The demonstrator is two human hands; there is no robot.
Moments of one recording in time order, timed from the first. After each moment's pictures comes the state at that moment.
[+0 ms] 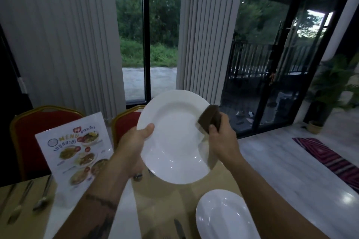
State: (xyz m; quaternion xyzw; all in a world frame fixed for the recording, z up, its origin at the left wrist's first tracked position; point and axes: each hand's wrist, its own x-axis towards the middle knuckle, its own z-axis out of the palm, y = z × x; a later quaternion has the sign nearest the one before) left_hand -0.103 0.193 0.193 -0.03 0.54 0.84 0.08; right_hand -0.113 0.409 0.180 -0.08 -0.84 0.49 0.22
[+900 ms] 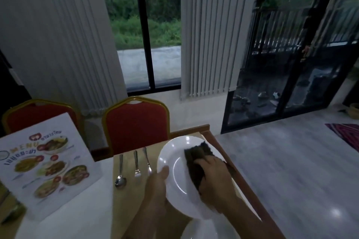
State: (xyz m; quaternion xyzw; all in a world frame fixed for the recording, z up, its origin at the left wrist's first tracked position) left_hand -0.196 0.340 0.057 -0.23 0.56 0.79 0.10; right_hand -0.210 0.499 0.043 0.06 -0.97 0.24 0.06
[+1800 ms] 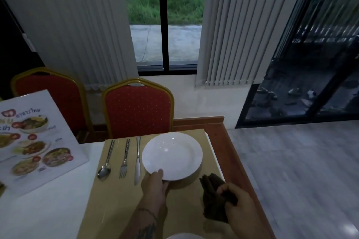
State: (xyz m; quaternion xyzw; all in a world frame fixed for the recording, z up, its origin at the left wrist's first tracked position) left_hand -0.296 0.396 -0.053 -0.42 0.41 0.81 -0.05; right_hand -0.252 0.616 -0.004 -0.02 -0.80 0.58 -0.13
